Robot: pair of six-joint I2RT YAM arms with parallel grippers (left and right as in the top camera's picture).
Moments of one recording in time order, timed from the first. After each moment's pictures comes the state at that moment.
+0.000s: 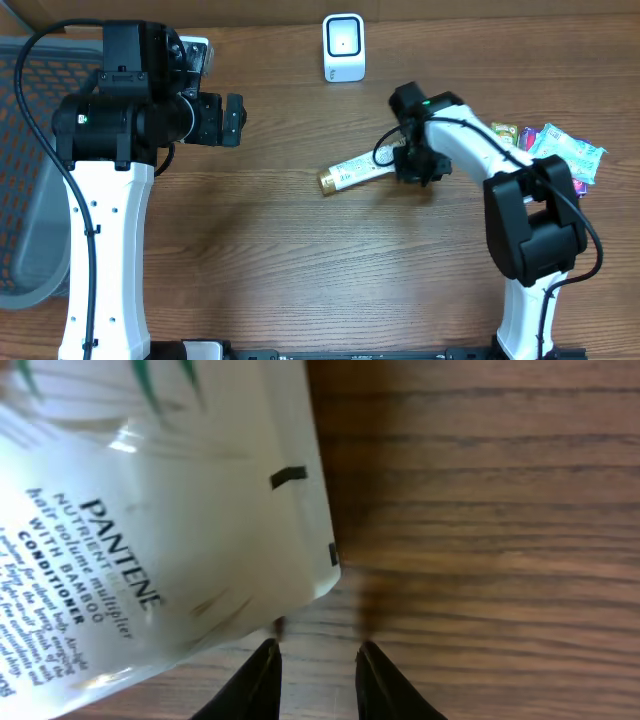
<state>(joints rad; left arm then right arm) -0.04 1.53 1.85 -1.31 0.08 0.05 0.35 2.11 1.52 -1.02 0.01 0.28</state>
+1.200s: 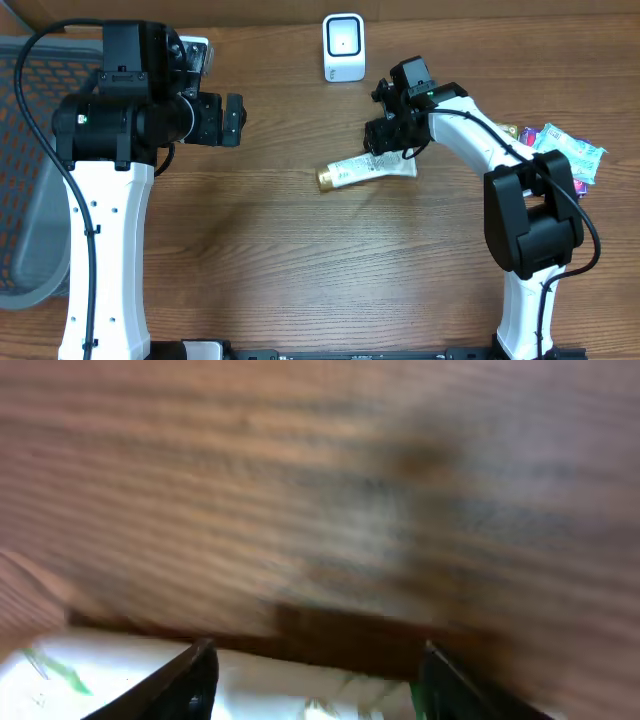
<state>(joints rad) -0.04 1.53 1.85 -1.31 0.08 0.05 0.34 2.15 1.60 -0.72 -0.27 0.07</state>
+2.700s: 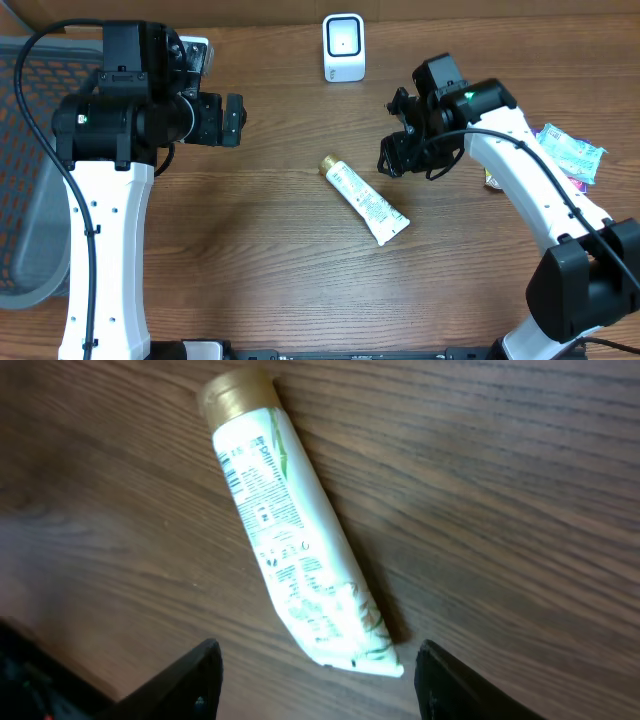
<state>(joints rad) -0.04 1.53 1.85 -1.31 0.08 0.05 0.35 1.80 1.53 -1.10 -0.36 0.07</state>
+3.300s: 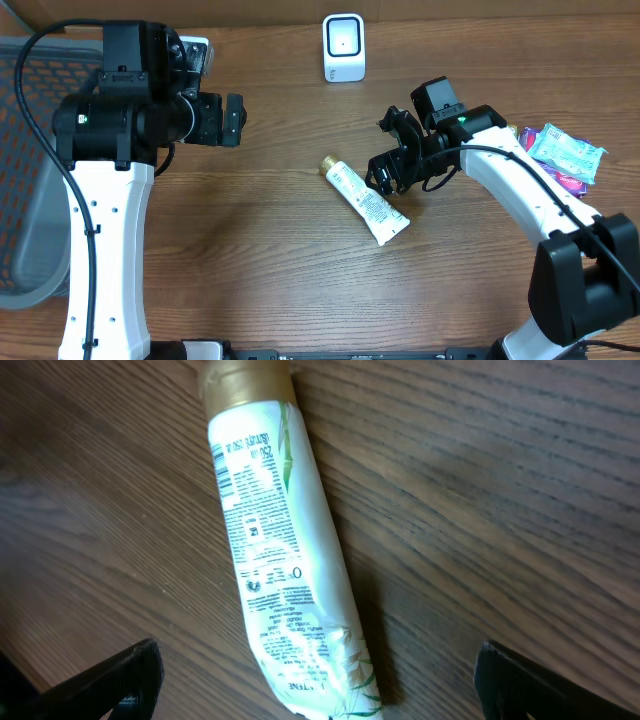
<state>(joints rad) -0.04 1.53 1.85 -1.31 0.08 0.05 0.35 1.80 1.34 -0.87 -0.41 -0.07</state>
